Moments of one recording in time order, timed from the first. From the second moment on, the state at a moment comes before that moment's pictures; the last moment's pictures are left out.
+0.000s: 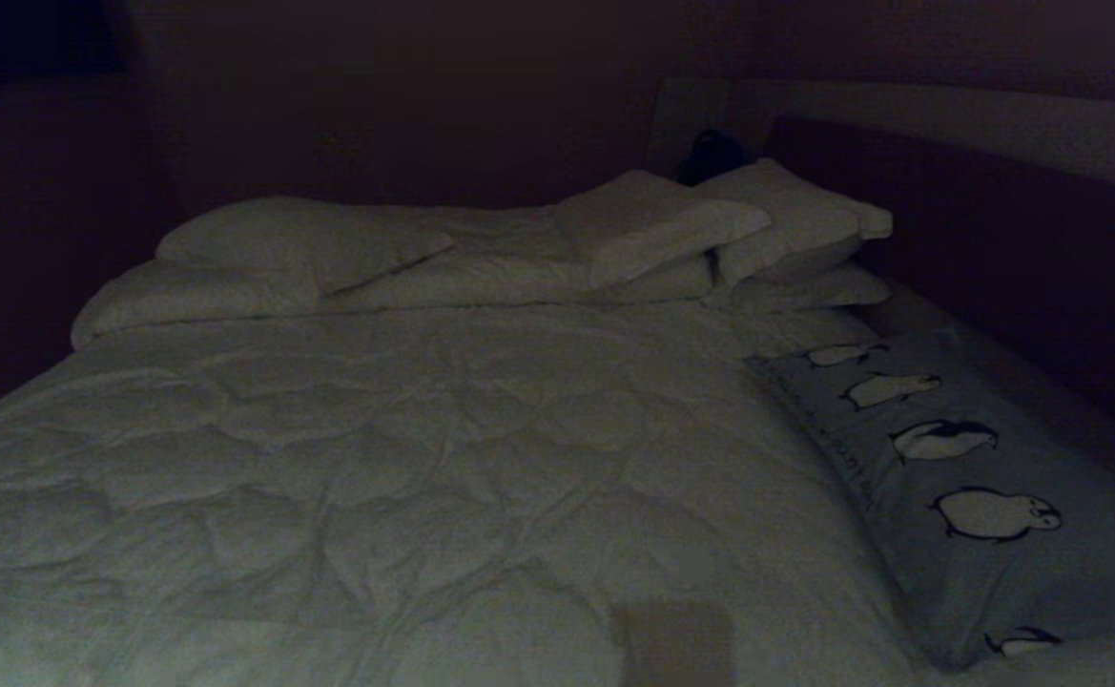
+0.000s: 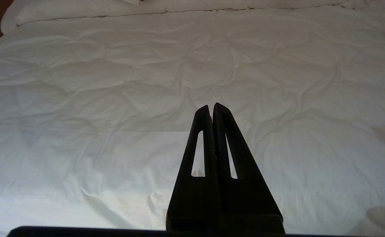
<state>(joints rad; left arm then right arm) 0.00 0.00 0.00 0.00 0.00 0.00 -0.08 0.61 -1.24 1.45 0.43 -0.24</state>
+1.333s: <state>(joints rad) 0.00 0.00 0.00 0.00 0.00 0.00 -0.01 0.00 -0.42 0.48 0.03 -0.05</state>
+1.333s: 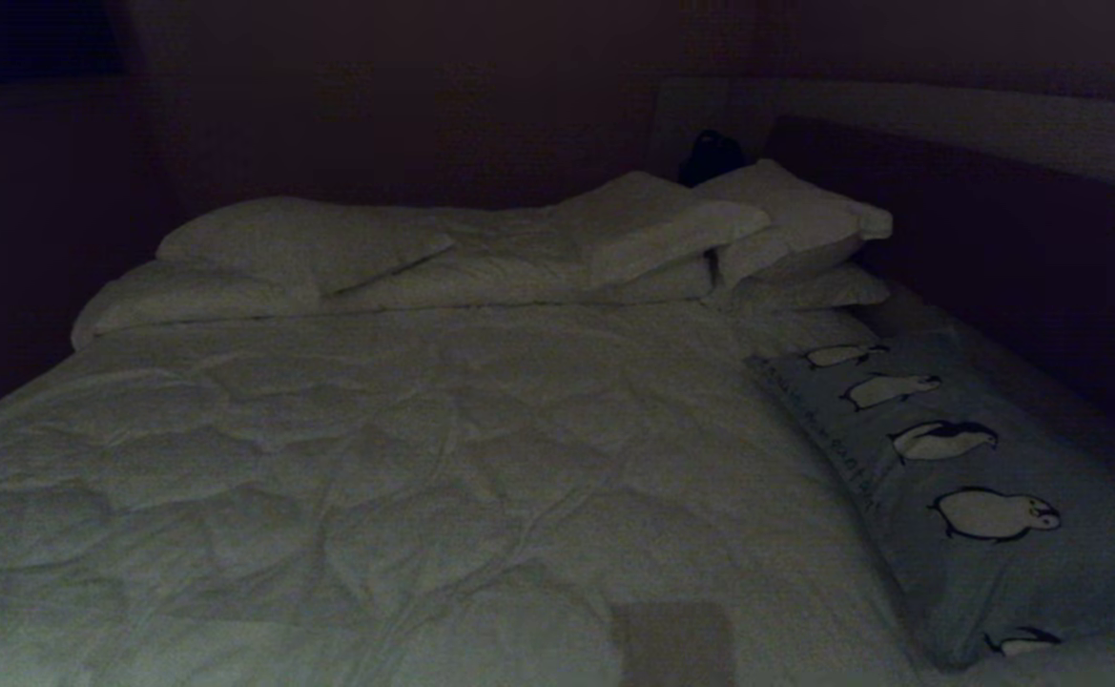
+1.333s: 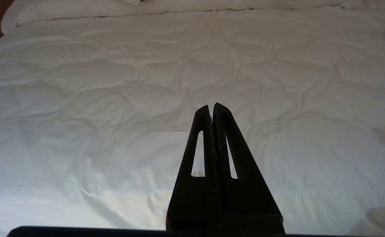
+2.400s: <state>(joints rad) 0.00 0.00 0.00 0.00 0.00 0.00 -0.01 0.00 -0.05 0.05 0.02 -0.06</state>
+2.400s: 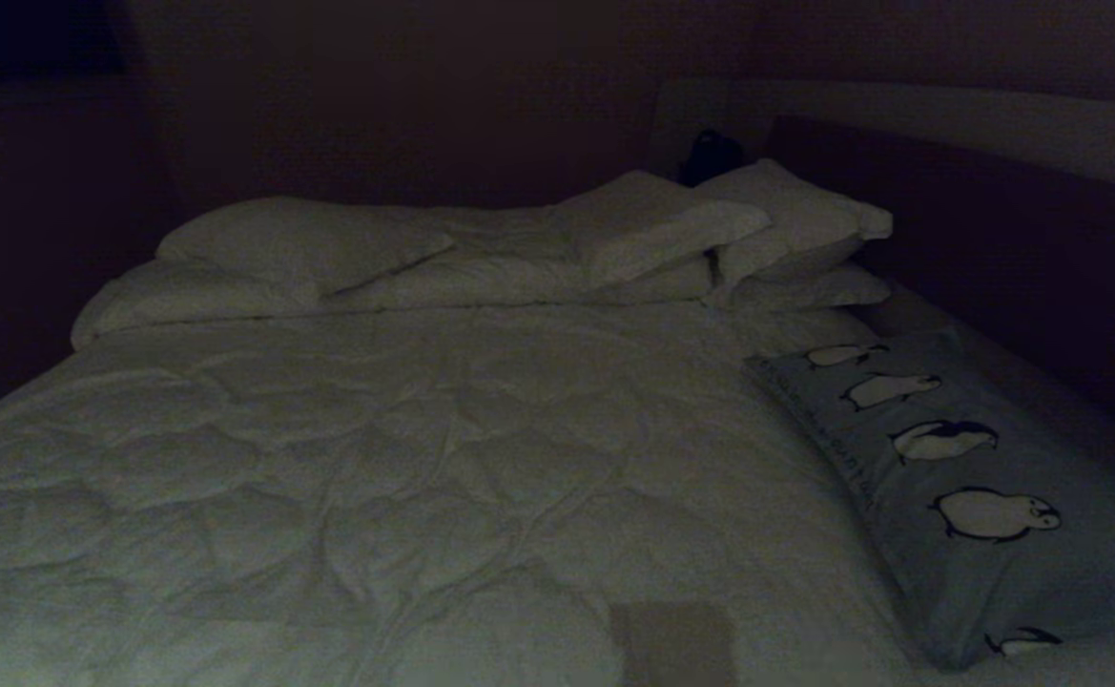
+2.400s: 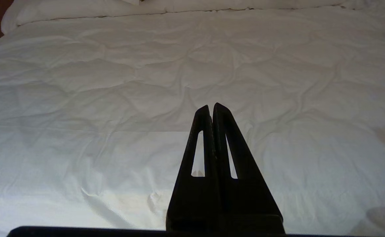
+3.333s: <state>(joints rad) 0.00 0.00 0.00 0.00 0.00 0.00 -0.01 0.00 -0.02 0.05 0.01 -0.03</state>
